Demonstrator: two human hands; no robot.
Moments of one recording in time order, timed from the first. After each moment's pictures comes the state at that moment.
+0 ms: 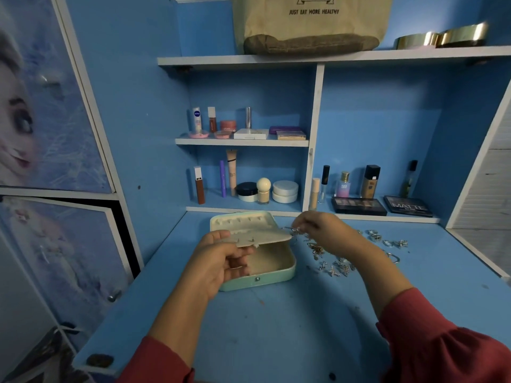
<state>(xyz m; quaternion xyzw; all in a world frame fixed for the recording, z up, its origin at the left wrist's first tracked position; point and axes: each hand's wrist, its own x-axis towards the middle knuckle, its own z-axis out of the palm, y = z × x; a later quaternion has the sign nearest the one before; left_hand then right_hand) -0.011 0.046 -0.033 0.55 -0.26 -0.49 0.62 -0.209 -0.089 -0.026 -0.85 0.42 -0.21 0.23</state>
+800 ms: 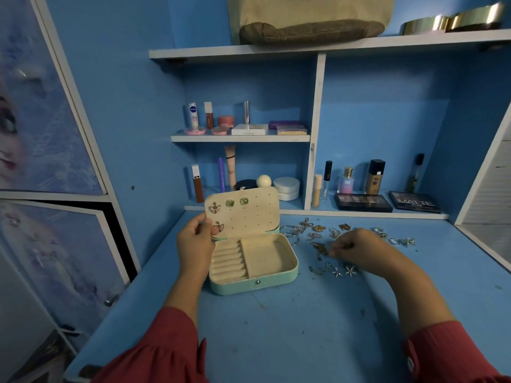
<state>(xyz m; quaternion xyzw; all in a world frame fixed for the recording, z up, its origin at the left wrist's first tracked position) 0.039 -0.012 -0.075 0.63 -0.31 -0.17 0.70 -0.260 -0.096 -0.054 -0.81 0.50 -0.18 0.24</state>
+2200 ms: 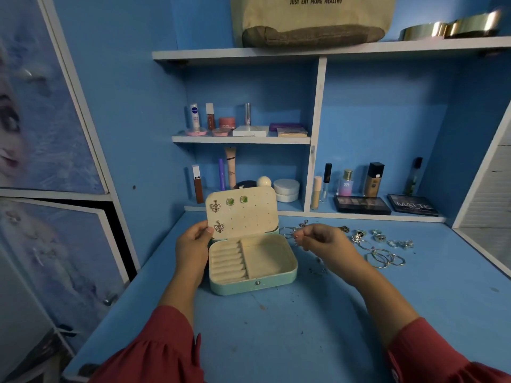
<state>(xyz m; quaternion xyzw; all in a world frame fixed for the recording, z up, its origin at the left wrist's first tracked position) 0.051 -0.012 -0.089 0.62 -0.31 -0.23 0.68 -0.206 -0.069 -0.058 -0.71 0.39 -0.37 0.46</state>
